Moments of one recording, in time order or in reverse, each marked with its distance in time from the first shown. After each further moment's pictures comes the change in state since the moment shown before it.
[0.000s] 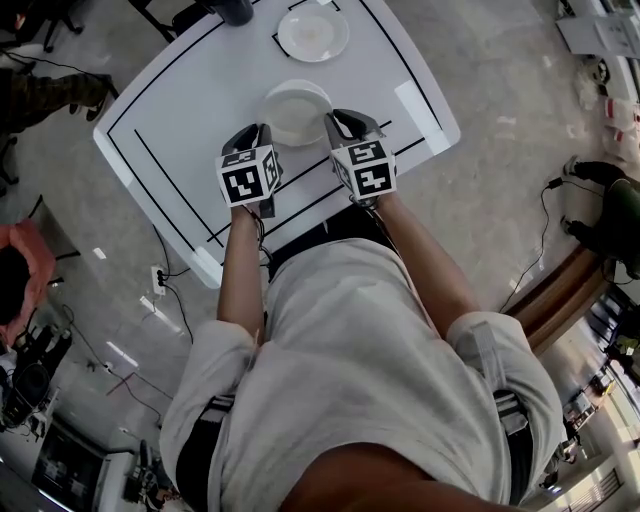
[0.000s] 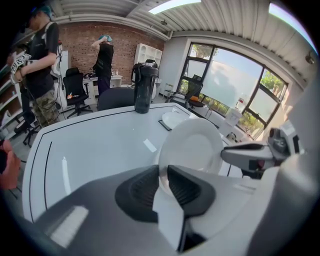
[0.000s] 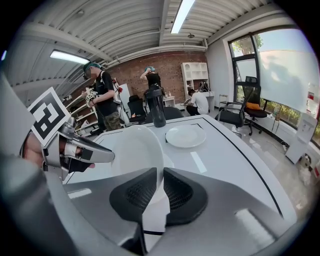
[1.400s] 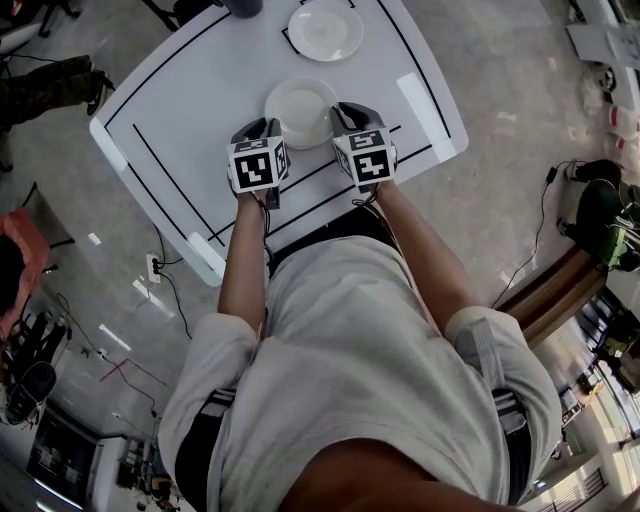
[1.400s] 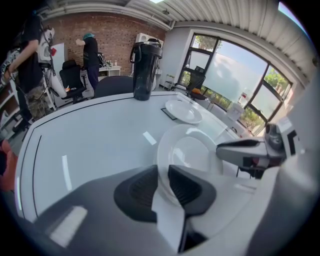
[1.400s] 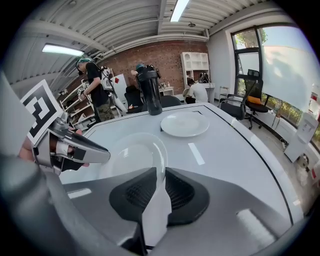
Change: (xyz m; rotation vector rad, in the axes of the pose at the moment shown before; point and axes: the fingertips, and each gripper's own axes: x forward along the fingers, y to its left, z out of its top) left arm 0.042 0.011 -0.010 -0.005 0.096 -0.006; right arm 0.050 -0.016 -0.015 0.003 0.107 -0.016
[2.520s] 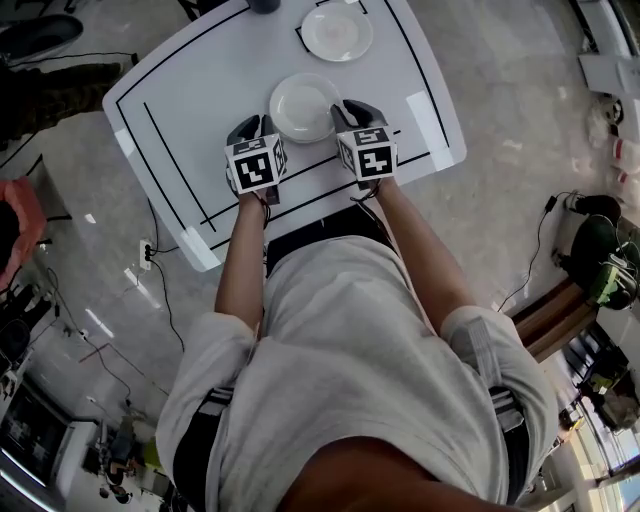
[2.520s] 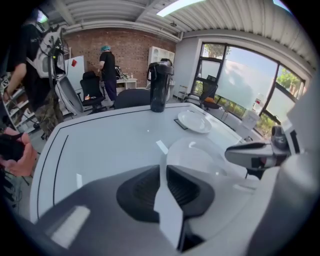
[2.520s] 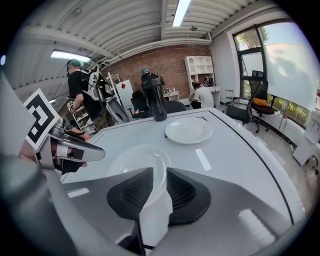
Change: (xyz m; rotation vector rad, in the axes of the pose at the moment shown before) left arm -0.034 0.013 -0.006 -0.082 -0.123 0.171; right arm -0.012 0.003 0.006 -0.025 -0.054 0.073
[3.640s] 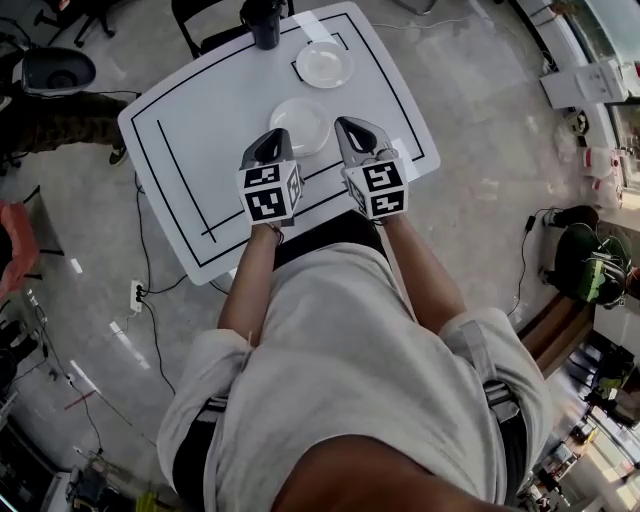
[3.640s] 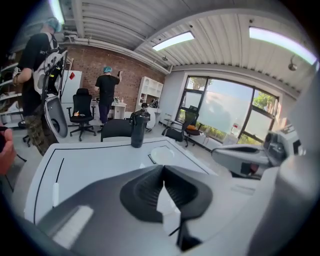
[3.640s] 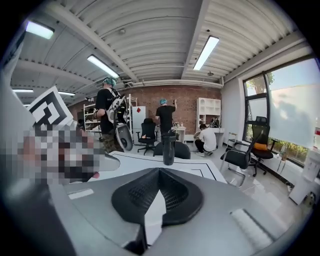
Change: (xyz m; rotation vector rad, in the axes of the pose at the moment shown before) left arm -0.133 -0.059 0.053 0.000 -0.314 -0.186; right arm -0.145 0.062 0.086 -0.237 -0.368 -0.044
